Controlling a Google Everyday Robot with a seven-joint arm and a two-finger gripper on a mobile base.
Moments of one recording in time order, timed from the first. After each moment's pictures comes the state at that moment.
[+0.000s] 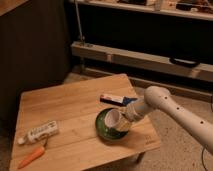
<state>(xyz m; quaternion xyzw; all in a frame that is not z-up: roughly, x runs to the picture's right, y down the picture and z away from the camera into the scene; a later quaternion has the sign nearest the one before) 0.081 0.179 0.760 0.27 -0.35 -0.89 0.13</state>
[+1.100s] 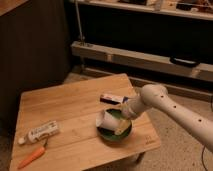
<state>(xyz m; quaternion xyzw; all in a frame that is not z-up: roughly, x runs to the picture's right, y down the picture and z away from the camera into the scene) 0.060 0.154 0.746 0.27 -0.32 -0.90 0.11</state>
